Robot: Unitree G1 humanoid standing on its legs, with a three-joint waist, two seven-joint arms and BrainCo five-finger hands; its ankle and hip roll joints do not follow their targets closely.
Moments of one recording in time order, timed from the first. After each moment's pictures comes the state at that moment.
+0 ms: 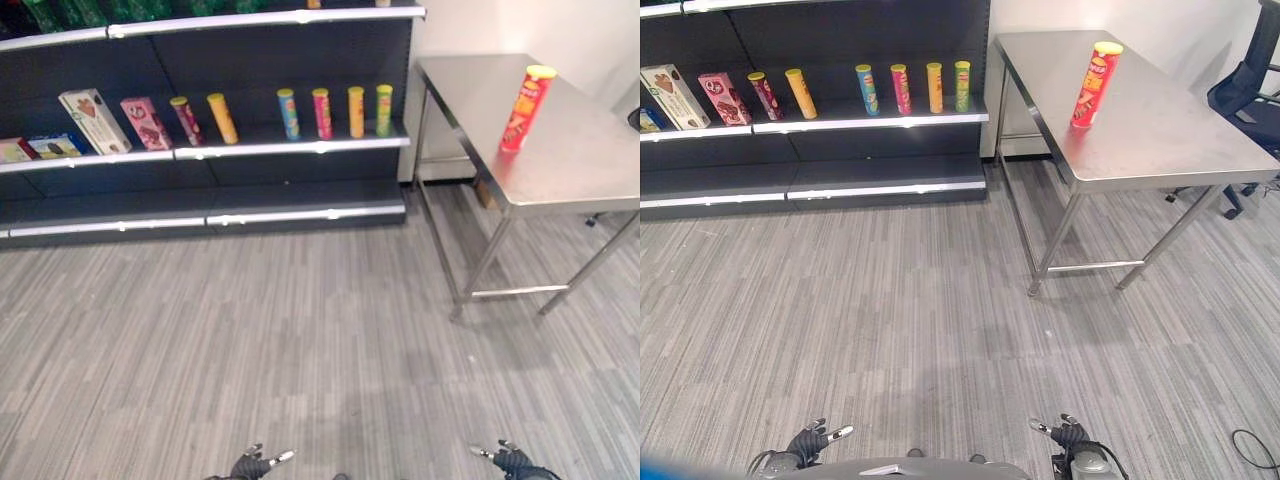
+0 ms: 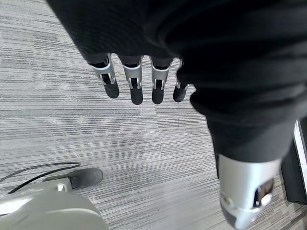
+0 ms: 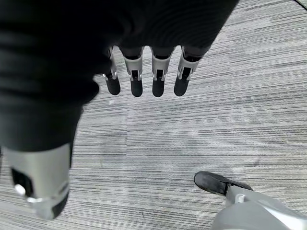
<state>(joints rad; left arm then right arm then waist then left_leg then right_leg) 0.10 0.25 -0.12 1.05 -0.15 -0.05 0.04 0.06 -0.27 0.09 1.04 0.14 0.01 -0.07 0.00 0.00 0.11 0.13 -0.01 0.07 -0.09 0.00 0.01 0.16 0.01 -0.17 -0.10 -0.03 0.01</state>
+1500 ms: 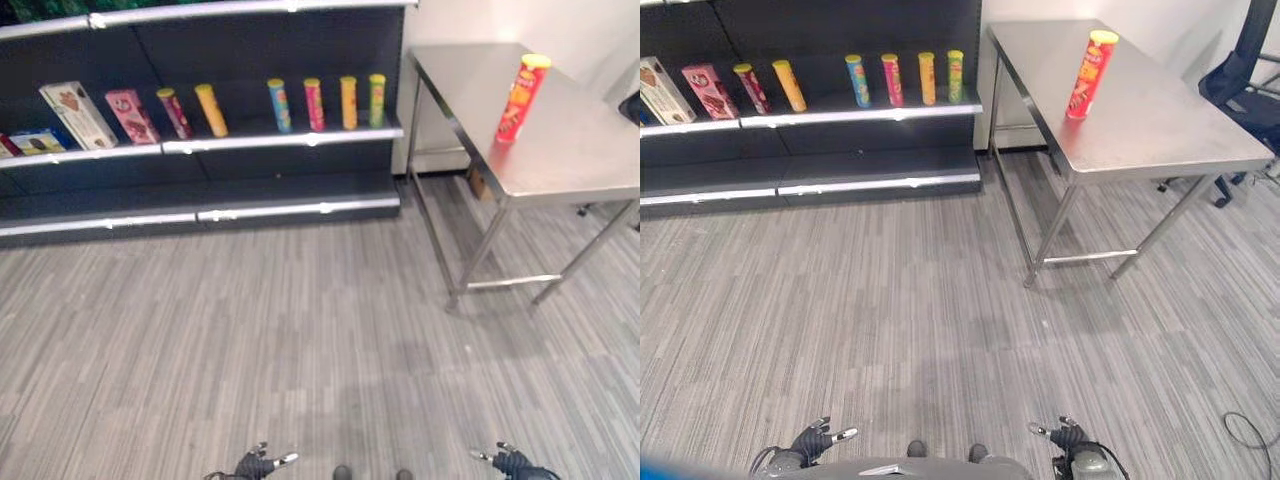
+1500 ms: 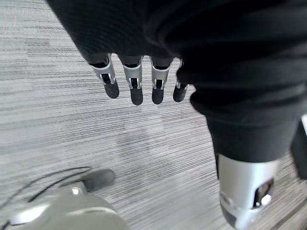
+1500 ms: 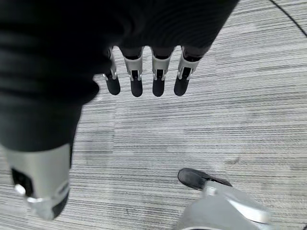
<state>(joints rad) 0.05 0.25 -0.16 1.08 -0.10 -0.05 0.04 0.02 -0.29 0.13 1.07 0.12 0.02 -0.05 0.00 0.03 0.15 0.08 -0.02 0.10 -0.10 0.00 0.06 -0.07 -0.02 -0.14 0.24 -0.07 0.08</state>
